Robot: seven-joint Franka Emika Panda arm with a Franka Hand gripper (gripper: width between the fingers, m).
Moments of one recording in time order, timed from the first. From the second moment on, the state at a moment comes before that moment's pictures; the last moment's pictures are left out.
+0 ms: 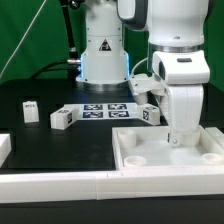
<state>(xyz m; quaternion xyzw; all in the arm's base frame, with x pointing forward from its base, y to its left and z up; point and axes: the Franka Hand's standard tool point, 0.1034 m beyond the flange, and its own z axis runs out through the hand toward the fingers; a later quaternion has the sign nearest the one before) 0.491 0.085 0.014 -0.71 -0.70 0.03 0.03</state>
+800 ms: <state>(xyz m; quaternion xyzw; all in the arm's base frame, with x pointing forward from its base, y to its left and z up) 0.452 0.095 0.072 -0.77 -0.64 0.02 -0.01</state>
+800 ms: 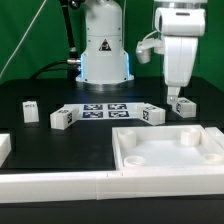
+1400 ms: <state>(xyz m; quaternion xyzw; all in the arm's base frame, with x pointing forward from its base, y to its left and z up) 0.424 0.115 0.066 -0.94 -0.34 0.02 0.00</state>
